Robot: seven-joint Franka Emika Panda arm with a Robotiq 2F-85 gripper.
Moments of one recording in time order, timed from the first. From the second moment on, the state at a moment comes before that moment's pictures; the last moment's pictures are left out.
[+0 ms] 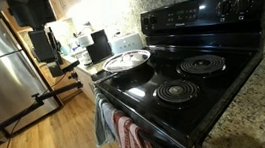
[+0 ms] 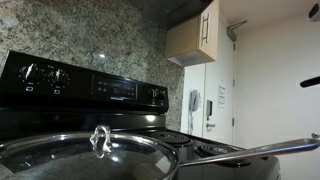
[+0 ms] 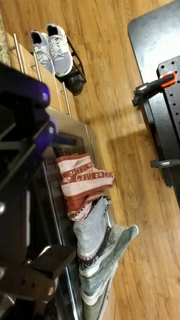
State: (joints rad) arm 0.01 -0.61 0.07 -2.45 0.13 1.77 0.32
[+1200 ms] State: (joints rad) arm 0.13 -0.48 0.27 -2.59 0.01 2.03 0.26
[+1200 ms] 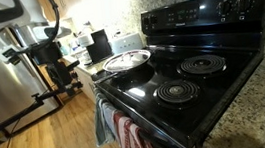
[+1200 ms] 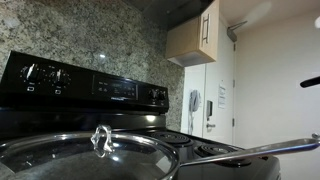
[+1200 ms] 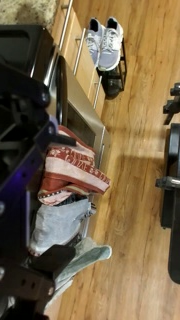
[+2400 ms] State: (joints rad) arm 0.19 -0.35 0.31 -2.64 -0.33 2.21 0.18
